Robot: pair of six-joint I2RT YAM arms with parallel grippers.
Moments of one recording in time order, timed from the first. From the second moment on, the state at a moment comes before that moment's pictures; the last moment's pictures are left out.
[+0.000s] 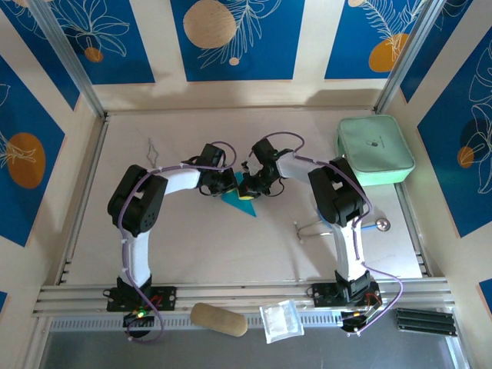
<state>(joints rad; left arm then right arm) -0.49 2.01 1.22 -0.22 0.38 -0.80 0.53 2.12 1.42 -0.58 -0.65 0.42</state>
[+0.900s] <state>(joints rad) -0.48 2.01 1.16 -0.09 0.43 -0.83 0.50 1.91 1.07 -0.53 -0.68 0.37</state>
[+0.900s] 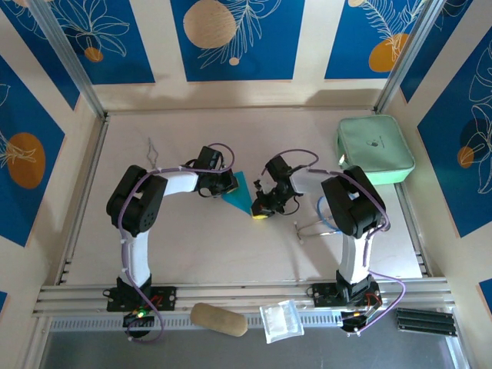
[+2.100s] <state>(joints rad) -0.51 1.94 1.15 -0.10 0.43 -0.80 0.52 2.00 1.22 -0.53 -0.58 0.38</state>
